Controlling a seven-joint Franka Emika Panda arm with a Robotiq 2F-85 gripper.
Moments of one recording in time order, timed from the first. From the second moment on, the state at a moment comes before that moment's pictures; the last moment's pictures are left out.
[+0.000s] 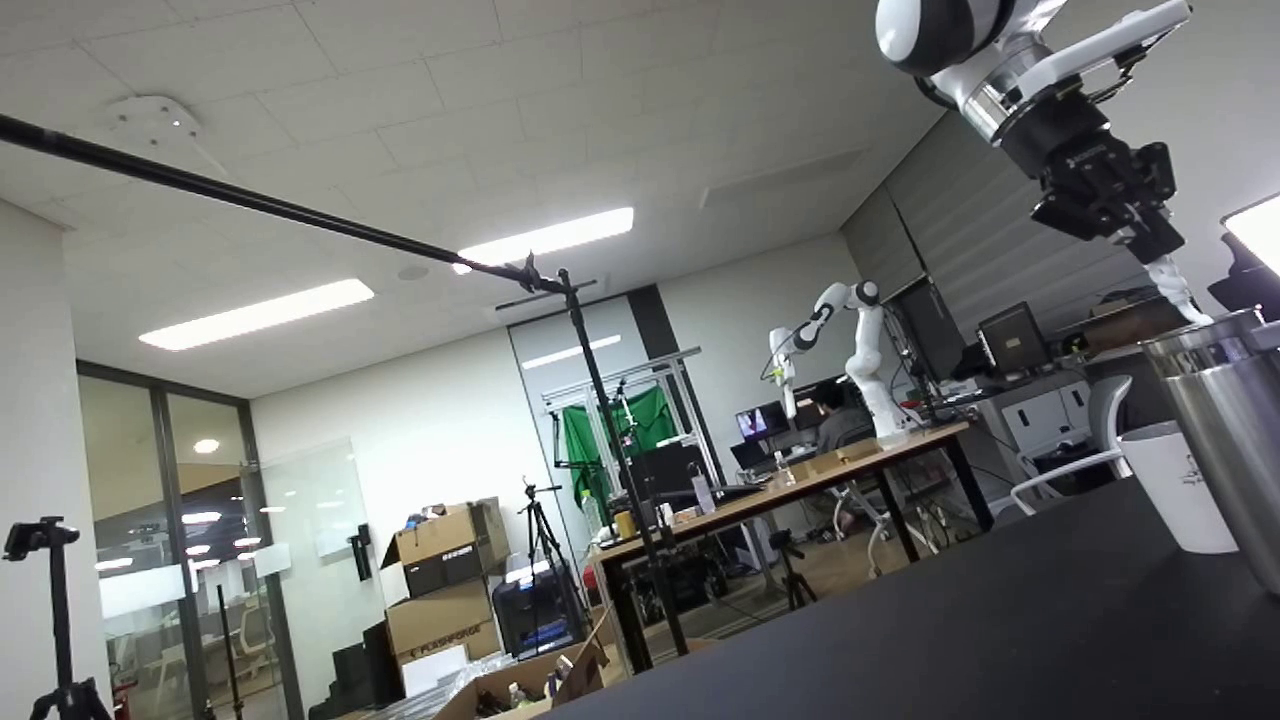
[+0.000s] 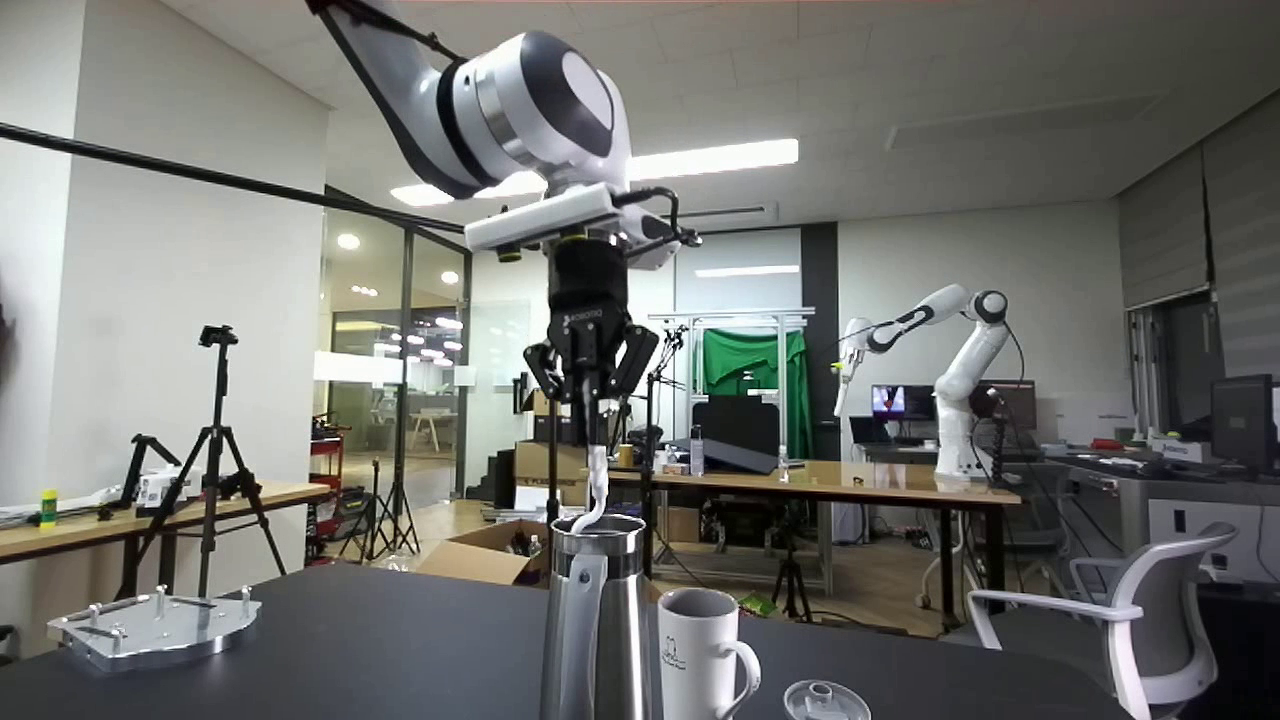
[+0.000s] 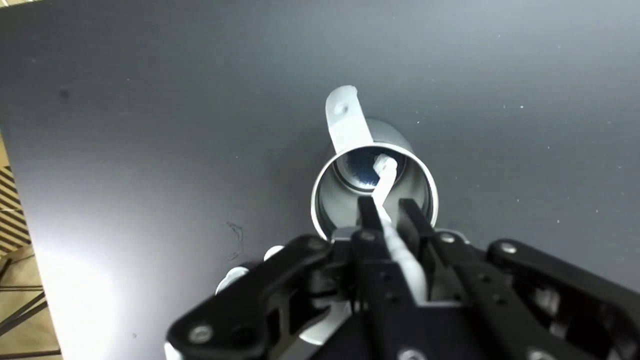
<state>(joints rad) -0.07 -0.01 -0.07 -2.17 -0.14 2.05 -0.04</state>
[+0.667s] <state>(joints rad) -0.08 -0.11 -0.07 -2.10 -0.13 1.95 -0.13</state>
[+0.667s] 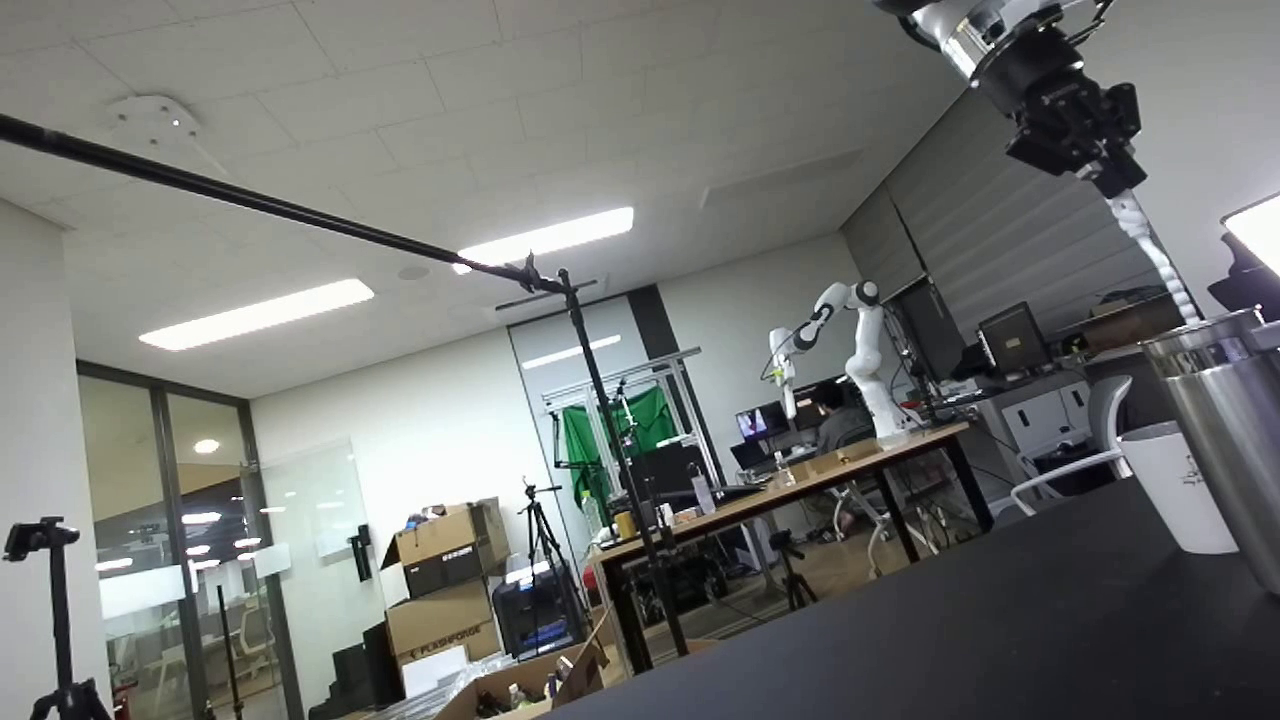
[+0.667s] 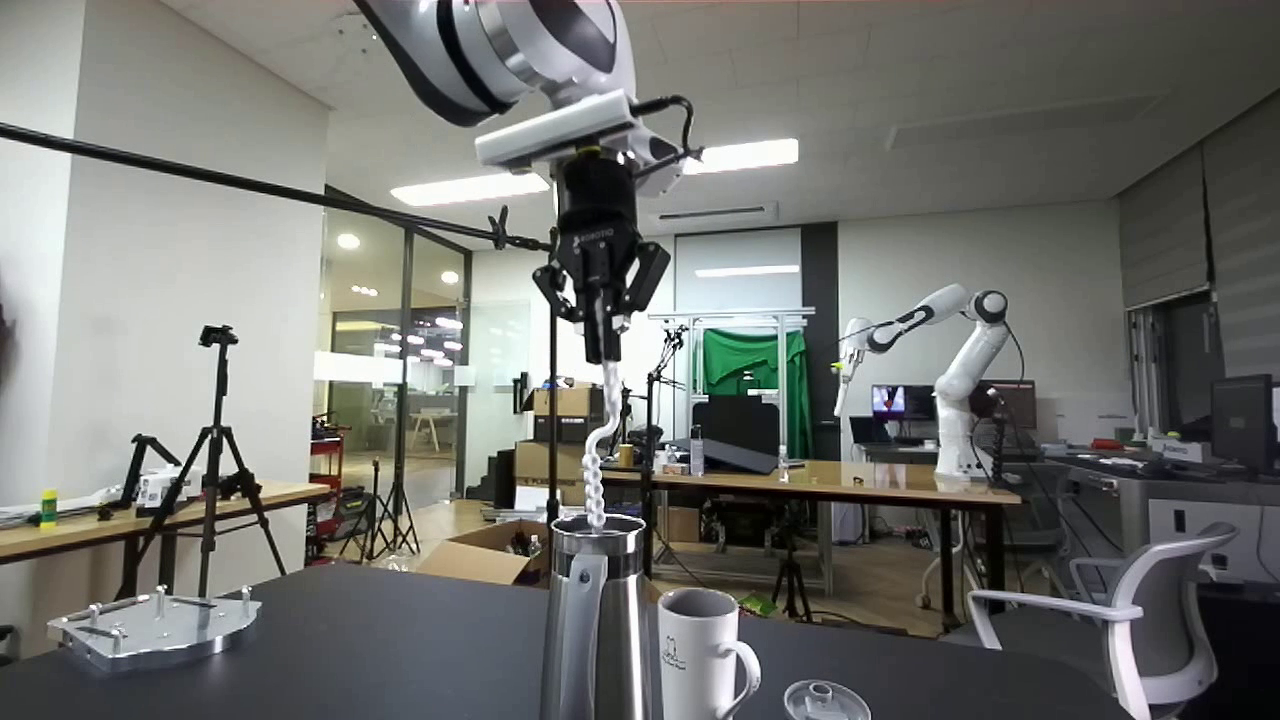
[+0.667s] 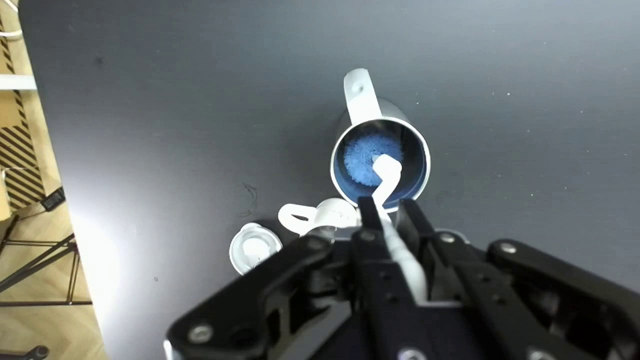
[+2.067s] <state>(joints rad) -0.07 -0.13 -0.07 -2.05 -0.10 1.88 -0.20</state>
